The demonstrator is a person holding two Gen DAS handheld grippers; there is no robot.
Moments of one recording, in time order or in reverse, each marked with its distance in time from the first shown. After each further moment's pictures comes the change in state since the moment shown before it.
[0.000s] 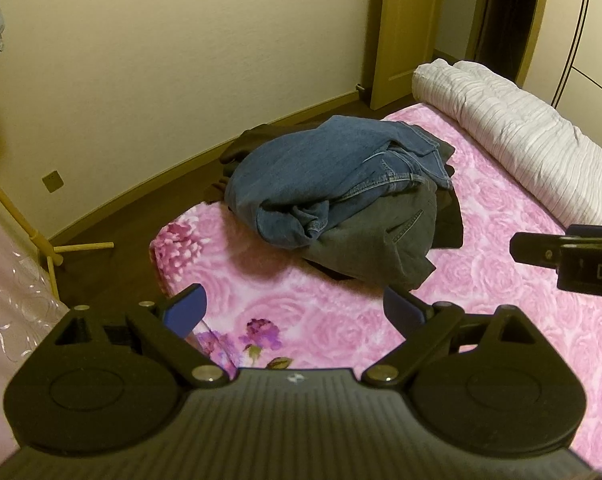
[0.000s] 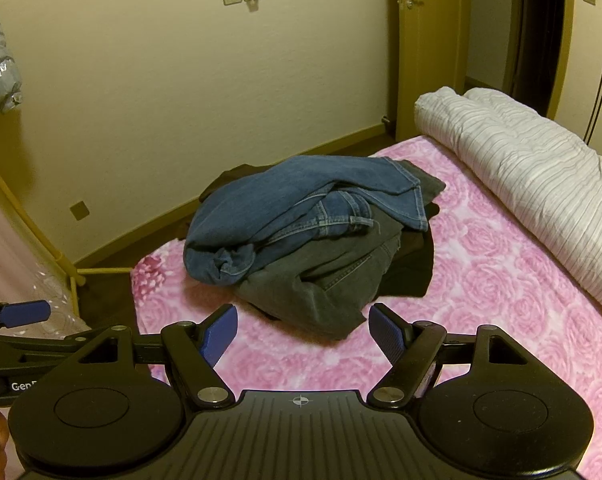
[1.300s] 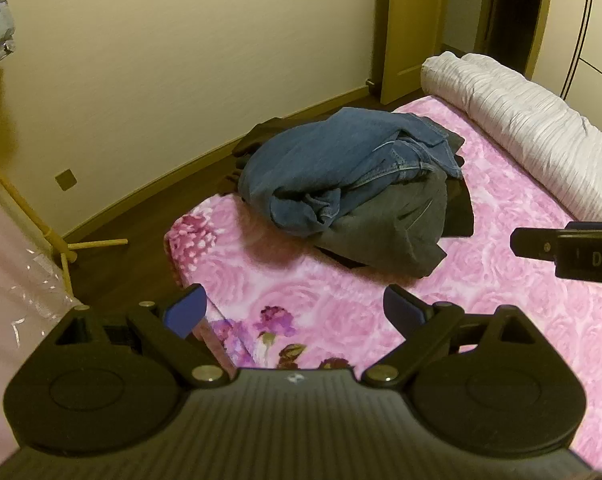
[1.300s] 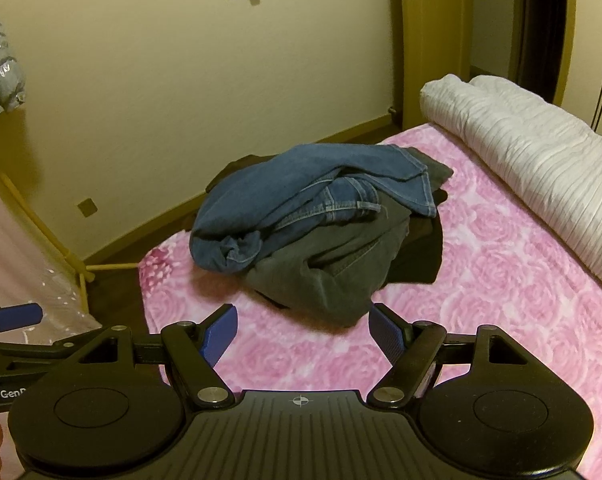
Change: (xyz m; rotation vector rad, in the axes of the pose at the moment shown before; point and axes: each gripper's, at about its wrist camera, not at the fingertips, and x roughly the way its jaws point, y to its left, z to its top) left arm -0.012 -0.002 -0.012 -0.024 0.012 0.096; right arm 0.004 -0.005 -0.014 0.023 0.022 0.032
